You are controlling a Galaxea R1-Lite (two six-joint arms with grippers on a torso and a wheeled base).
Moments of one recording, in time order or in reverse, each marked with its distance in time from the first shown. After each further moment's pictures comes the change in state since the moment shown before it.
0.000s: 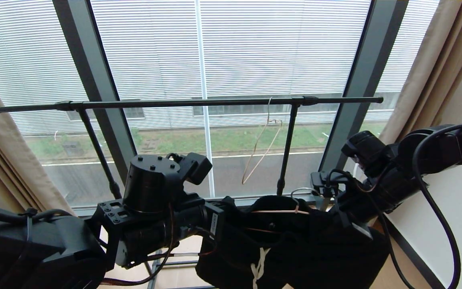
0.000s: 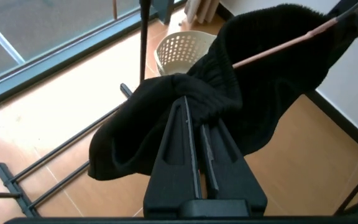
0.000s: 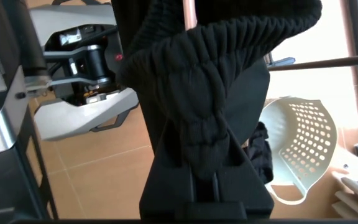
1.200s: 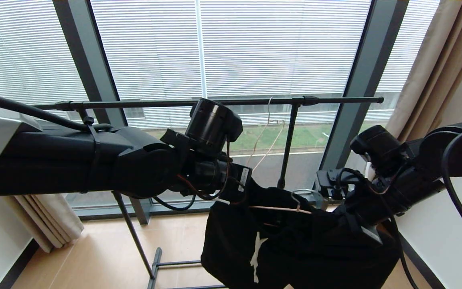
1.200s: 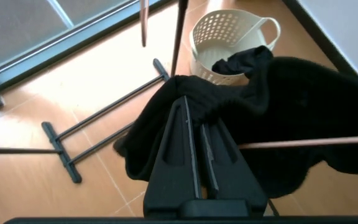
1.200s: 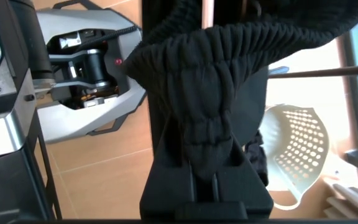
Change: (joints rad) left arm -0.017 0.200 -0.705 0.720 0.179 -0.016; right arm 0.034 -0.099 0.049 -0.011 0.007 0.007
